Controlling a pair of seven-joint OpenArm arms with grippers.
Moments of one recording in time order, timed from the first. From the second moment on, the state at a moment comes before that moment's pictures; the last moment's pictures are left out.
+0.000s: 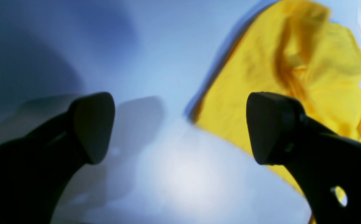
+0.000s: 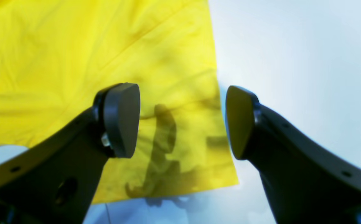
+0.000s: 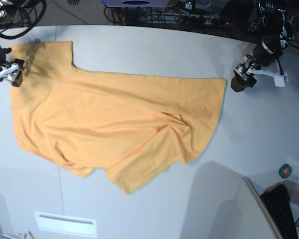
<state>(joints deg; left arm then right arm) 22.3 -15.5 -25.5 78.7 -55.3 -13.2 36.6 -11.3 0.7 51.1 85.4 9.6 38.2 -42.7</state>
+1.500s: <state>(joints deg) 15.1 -14.3 -16.5 69.6 -52.1 -15.9 36.1 -9.5 5.9 60.3 65.7 11.1 40.3 -40.2</state>
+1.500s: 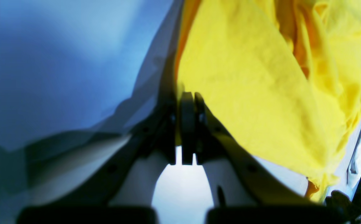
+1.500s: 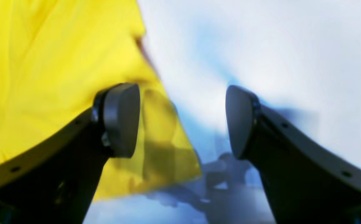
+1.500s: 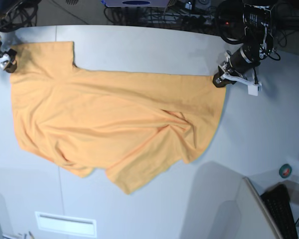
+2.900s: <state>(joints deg) 14.2 -14.2 -15.9 69.6 -52.0 -15.5 36.3 -19.8 -1.8 44.0 81.3 9.4 40.1 -42.6</state>
